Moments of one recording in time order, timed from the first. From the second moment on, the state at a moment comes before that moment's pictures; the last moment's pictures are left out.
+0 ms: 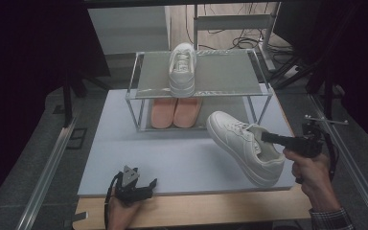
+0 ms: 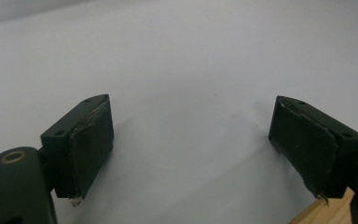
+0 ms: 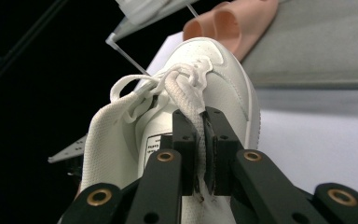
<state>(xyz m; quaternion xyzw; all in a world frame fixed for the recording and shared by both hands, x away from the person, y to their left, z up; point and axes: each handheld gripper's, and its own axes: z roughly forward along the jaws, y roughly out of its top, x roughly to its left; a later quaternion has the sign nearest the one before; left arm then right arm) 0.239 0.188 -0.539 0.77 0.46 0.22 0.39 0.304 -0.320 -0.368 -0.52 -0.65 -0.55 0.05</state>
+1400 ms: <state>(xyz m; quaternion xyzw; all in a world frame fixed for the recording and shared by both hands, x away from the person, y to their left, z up) 0.239 0.189 -0.539 0.77 0.46 0.22 0.39 0.353 -0.290 -0.290 -0.55 -0.59 -0.60 0.00</state>
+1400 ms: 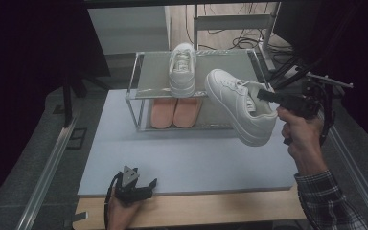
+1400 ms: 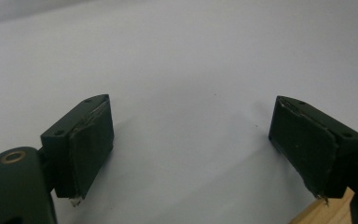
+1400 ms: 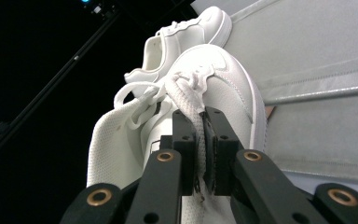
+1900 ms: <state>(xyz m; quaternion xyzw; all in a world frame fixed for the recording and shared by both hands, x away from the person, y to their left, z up) 0.239 0.189 -0.539 0.77 0.46 0.22 0.39 0.386 -0.275 -0.292 -0.58 -0.57 -0.59 -0.03</state>
